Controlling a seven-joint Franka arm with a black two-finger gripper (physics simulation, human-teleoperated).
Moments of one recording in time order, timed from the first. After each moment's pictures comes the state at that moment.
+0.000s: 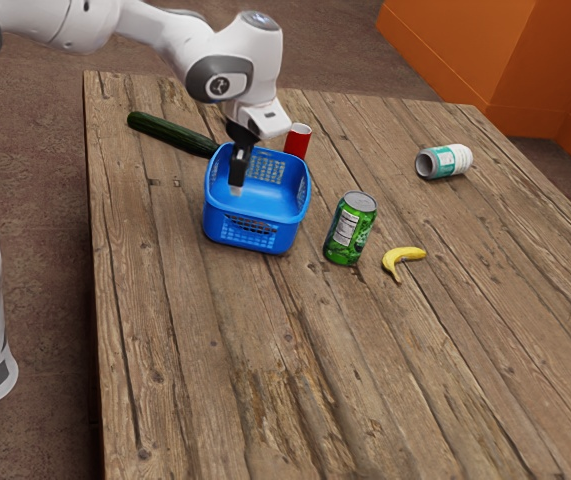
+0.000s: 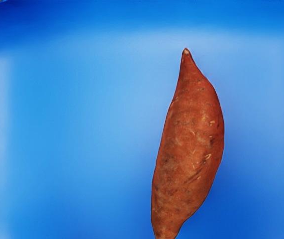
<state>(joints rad) 0.16 -0.26 0.13 -2.22 0.10 2.08 0.62</state>
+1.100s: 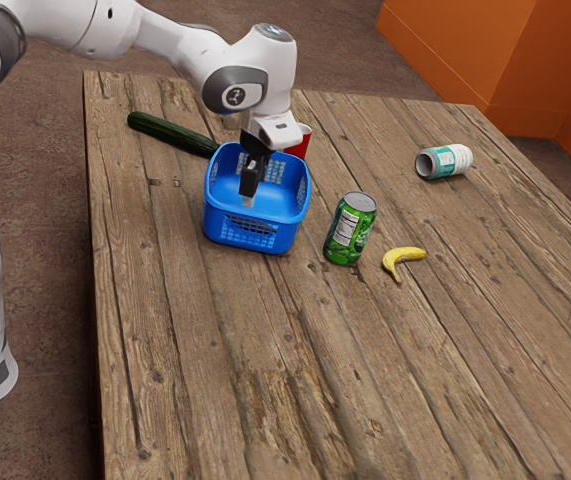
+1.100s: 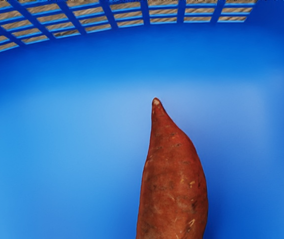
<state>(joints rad) 0.15 -0.18 0.12 -2.17 0.03 2.10 0.73</state>
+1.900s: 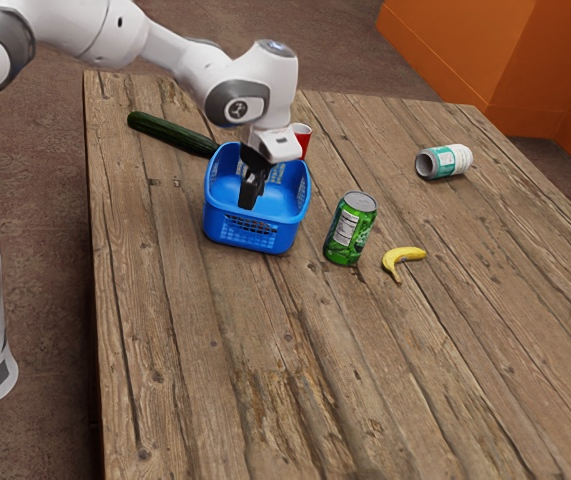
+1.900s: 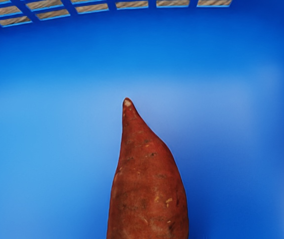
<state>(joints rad) 0.15 -0.15 0.10 -2.20 0.01 2.12 0.75</state>
